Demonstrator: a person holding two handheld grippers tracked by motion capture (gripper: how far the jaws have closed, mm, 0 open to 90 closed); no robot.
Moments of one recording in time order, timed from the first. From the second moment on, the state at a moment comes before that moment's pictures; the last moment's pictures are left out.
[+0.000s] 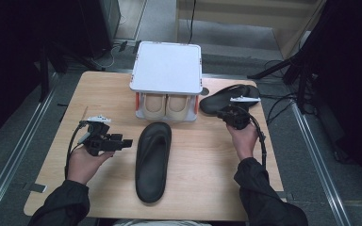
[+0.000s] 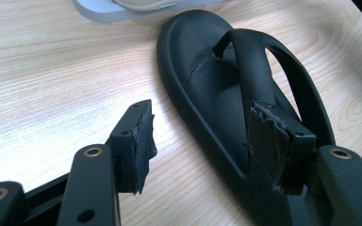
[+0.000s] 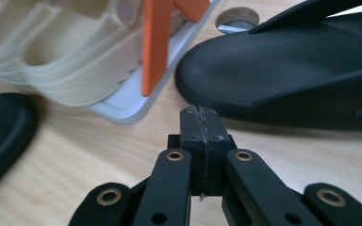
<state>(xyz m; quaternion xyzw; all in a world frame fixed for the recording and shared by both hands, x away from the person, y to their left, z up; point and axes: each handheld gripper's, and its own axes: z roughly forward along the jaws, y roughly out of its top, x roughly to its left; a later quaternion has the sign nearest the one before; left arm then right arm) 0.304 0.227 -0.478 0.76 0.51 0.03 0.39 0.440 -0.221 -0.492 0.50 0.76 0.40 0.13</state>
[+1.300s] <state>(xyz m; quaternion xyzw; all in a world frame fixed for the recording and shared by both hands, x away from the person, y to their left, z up) 0.293 0.239 -0.481 0.75 0.53 0.04 0.40 0.496 -0.221 -0.511 0.54 0.76 0.35 0.12</state>
